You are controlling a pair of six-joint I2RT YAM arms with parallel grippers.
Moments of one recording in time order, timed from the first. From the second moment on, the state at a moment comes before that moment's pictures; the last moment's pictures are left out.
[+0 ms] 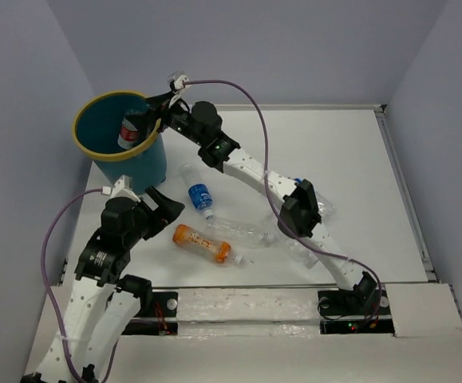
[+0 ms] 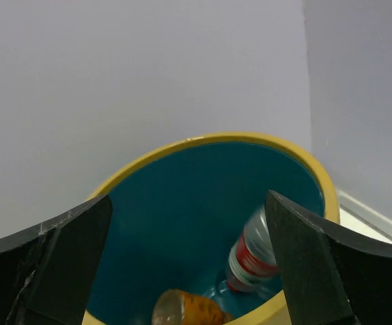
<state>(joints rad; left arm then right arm) -0.27 0.51 0.69 -0.69 0.05 -0.86 0.88 2.58 2.61 0.33 -0.16 0.32</state>
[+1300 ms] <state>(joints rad) -0.50 1.10 0.63 -0.70 -0.10 -1.01 0.70 1.44 1.00 -0.21 -0.36 0.07</state>
